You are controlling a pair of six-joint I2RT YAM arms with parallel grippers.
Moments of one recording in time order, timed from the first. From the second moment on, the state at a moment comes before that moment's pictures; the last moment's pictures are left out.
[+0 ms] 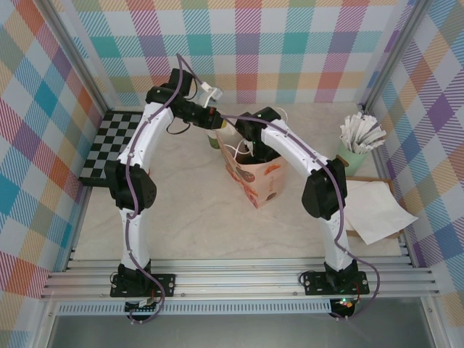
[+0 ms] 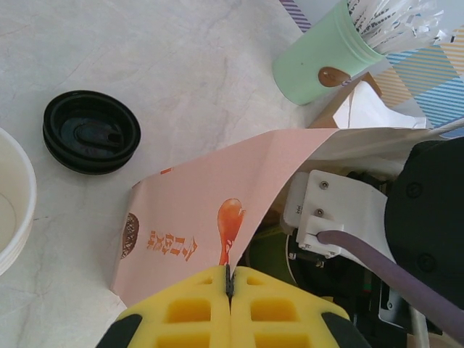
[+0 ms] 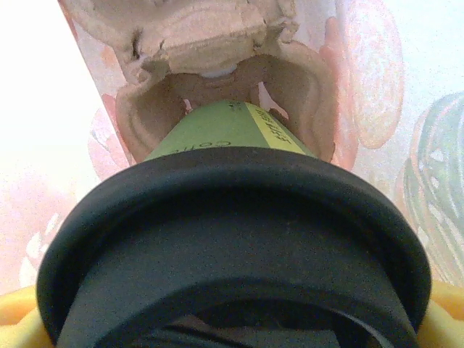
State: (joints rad) left arm -0.28 2.15 2.29 -1.13 0.77 0.13; right arm 0.63 2.16 2.11 -1.63 0.05 0.23
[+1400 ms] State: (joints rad) left arm -0.28 2.16 2.31 -1.15 0.77 0.13; right arm 0.62 2.14 2.07 -1.60 0.05 0.23
